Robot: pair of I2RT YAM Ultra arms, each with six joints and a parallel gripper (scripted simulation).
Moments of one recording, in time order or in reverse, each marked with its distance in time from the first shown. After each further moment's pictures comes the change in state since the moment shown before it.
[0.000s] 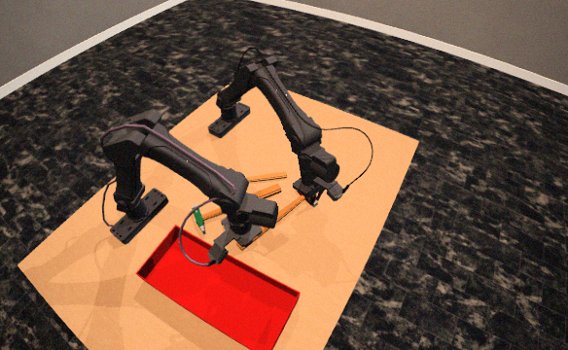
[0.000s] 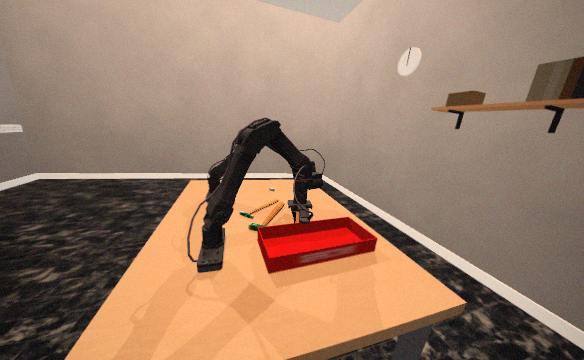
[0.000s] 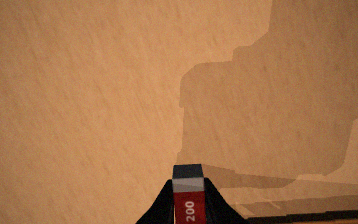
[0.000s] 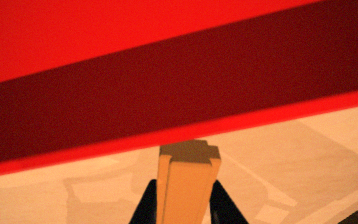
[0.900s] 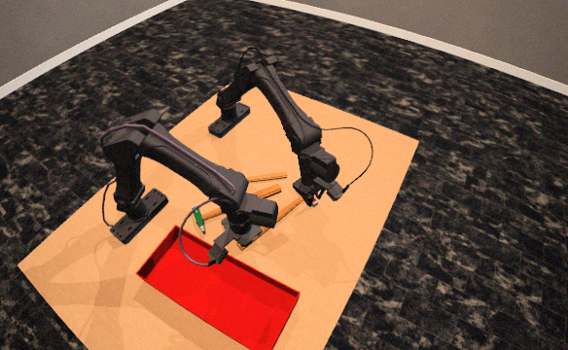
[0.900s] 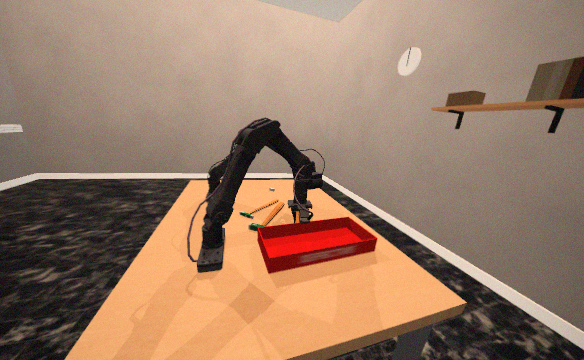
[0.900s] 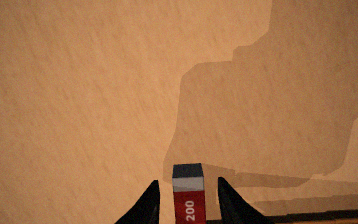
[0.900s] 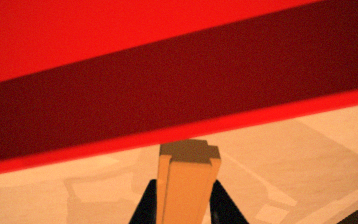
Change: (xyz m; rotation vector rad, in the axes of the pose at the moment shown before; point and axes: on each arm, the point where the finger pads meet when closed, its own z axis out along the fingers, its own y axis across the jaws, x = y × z) left arm 0.000 0.000 0.000 0.000 0.002 0.000; right arm 0.000 0.000 0.000 -0.001 0.000 -0.001
